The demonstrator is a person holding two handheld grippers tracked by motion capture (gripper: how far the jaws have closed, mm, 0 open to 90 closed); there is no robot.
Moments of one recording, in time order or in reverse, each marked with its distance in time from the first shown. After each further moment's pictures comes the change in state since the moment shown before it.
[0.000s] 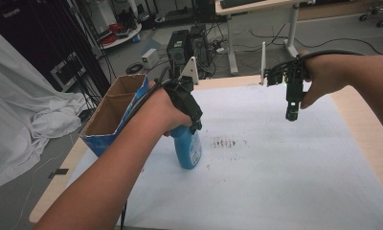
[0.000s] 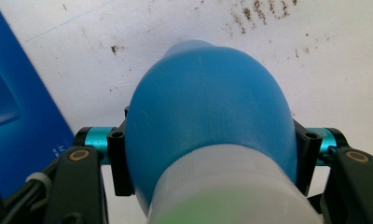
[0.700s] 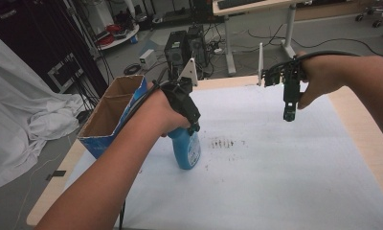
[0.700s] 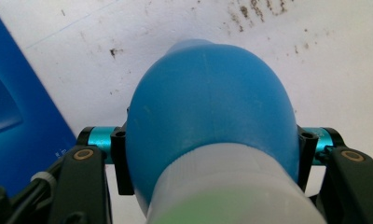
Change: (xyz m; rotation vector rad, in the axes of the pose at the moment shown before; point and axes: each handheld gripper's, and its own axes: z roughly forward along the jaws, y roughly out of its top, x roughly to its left) left arm -0.003 -0.002 -0.004 -0.016 -0.001 0.050; right arm 0.000 0.000 0.002 -0.001 0.004 0.002
